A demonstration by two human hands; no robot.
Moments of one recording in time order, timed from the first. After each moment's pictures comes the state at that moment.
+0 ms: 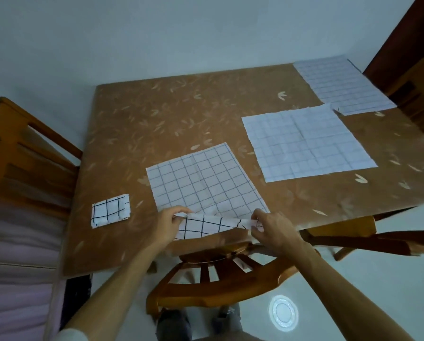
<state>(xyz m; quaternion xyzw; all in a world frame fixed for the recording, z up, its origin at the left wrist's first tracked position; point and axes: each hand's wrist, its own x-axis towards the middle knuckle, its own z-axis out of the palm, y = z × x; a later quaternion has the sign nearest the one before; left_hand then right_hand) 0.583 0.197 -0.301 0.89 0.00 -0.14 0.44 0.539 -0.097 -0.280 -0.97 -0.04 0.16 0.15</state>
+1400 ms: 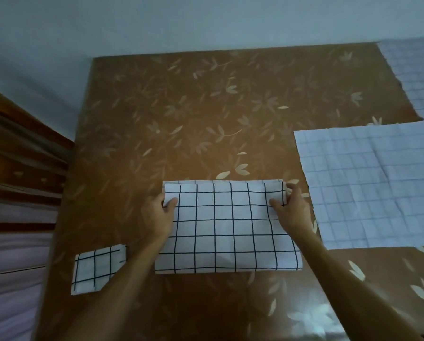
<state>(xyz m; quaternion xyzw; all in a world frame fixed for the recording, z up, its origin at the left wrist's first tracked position) 0.805 0.249 -0.390 0.92 0.22 -0.05 0.31 0.816 -0.065 -0.384 -0.89 0.25 0.11 0.36</state>
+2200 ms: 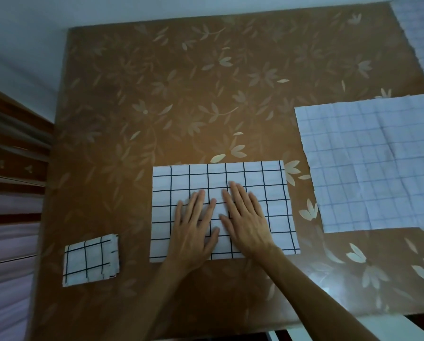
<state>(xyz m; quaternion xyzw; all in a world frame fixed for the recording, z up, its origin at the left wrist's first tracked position) 0.735 0.189 -0.435 0.98 -0.16 -0.09 0.09 0.754 0.005 -0.439 -0.98 -0.16 0.09 0.09</state>
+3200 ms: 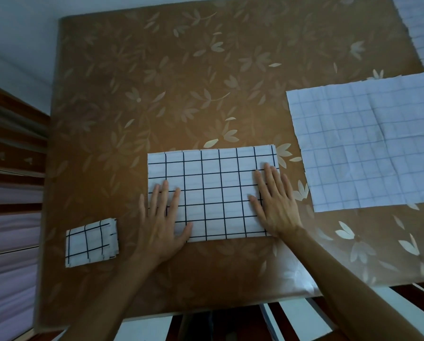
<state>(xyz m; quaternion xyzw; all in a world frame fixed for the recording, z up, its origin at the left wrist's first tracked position) 0.715 0.242 -0.411 0.99 -0.11 -0.10 0.04 0.745 -0.073 -0.422 -0.99 -0.09 0.08 0.08</state>
